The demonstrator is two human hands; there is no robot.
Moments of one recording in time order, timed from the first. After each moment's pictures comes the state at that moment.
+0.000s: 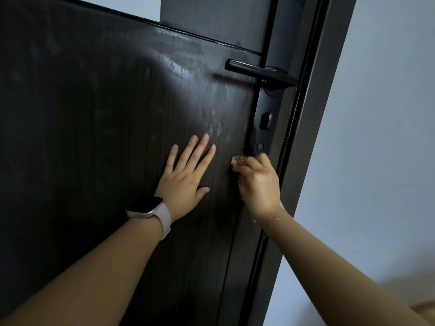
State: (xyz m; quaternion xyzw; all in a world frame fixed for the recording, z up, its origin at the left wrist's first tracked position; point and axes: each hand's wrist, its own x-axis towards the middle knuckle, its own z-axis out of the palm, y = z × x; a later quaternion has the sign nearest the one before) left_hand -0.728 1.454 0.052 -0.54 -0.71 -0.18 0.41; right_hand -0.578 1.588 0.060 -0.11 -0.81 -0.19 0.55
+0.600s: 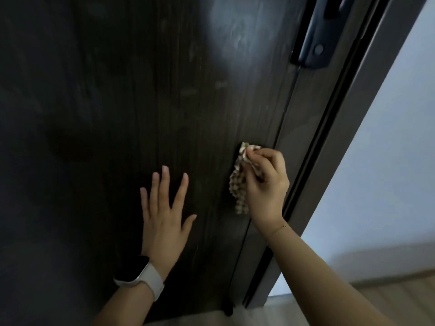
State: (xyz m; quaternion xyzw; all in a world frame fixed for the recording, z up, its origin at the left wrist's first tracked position) left_hand -0.720 1.403 -0.169 -0.41 -0.82 -0.28 0.29; right_hand -0.604 1.552 -0.090 -0.13 -0.74 0.14 0.65
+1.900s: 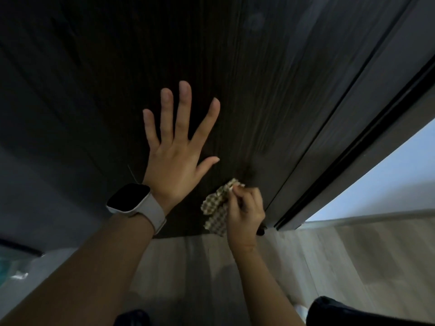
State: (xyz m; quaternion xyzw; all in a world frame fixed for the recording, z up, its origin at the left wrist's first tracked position) left_hand -0.768 1.394 -0.233 -0.49 -0.80 -0.14 0.32; right_hand -0.645 1.473 -0.382 -0.28 -0.72 0.30 0.56
